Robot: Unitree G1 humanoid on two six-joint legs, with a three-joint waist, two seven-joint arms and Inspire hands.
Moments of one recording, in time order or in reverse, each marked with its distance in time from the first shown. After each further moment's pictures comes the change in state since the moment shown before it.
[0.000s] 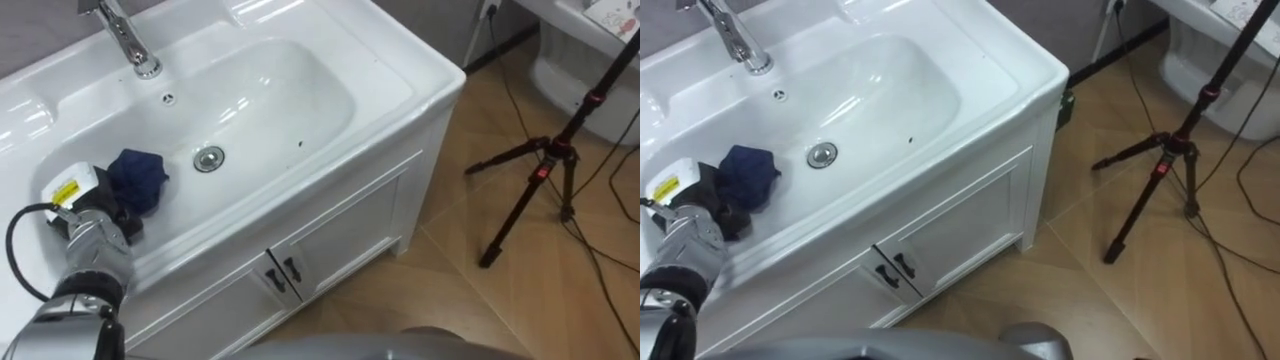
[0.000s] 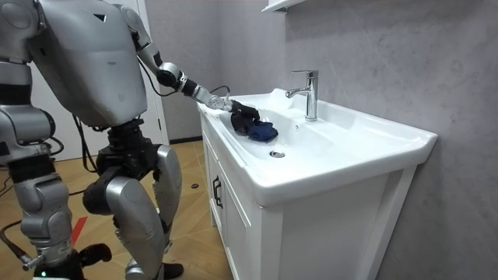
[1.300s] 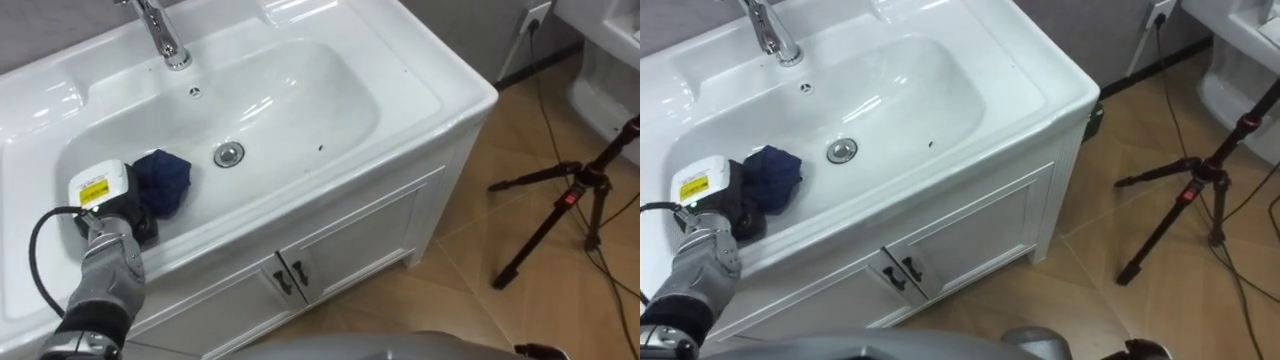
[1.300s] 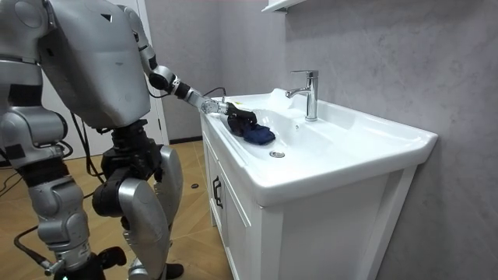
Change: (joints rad) left arm 0.109 -0.021 -0.154 -0.195 0.159 0.023 0.013; right arm -0.023 -0.004 0.004 0.023 -0.013 -0.076 -0.007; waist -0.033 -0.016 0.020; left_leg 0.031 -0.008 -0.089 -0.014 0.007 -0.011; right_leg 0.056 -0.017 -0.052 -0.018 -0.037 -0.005
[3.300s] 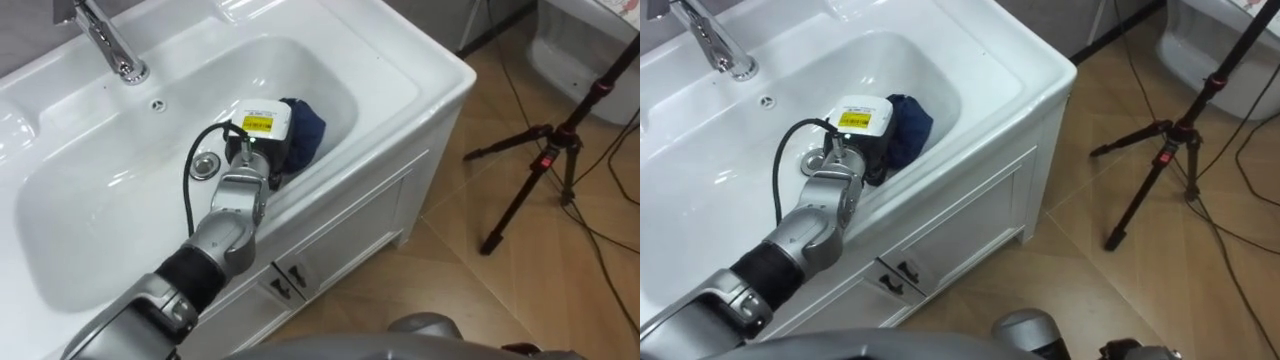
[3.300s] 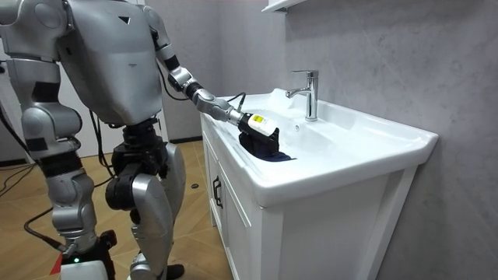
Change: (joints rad) left arm -0.202 -0.140 -0.594 -0.340 0.079 0.243 -0.309; right arm -0.058 0.004 0.236 0.048 -0.094 0.056 0.117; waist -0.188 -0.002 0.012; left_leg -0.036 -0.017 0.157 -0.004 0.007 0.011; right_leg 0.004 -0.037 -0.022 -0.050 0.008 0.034
